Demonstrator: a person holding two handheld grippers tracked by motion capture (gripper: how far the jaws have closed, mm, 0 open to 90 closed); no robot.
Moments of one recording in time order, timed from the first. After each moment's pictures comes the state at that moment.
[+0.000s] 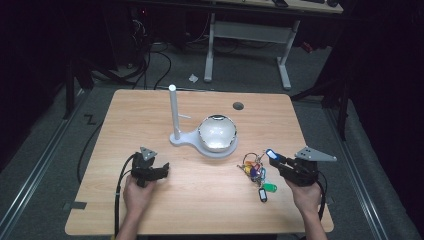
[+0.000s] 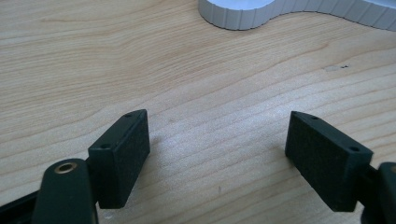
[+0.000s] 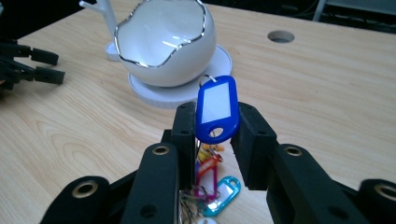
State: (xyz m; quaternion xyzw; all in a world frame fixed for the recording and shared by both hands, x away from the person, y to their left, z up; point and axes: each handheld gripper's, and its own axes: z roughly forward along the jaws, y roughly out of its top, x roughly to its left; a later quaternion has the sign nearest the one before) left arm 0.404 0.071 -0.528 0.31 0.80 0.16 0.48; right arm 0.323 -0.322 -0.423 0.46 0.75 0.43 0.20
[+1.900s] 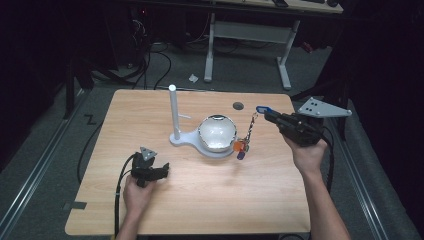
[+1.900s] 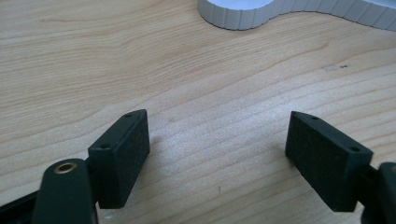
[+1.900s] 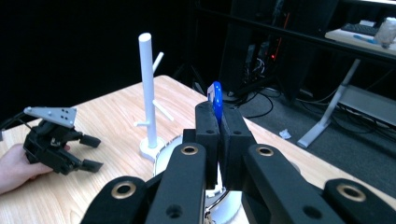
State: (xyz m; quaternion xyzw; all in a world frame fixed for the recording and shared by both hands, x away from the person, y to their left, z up) left arm 0.404 0.071 -0.528 0.31 0.81 0.16 0.48; right arm 0.366 -0.281 -0.287 0.34 0.75 0.51 0.25
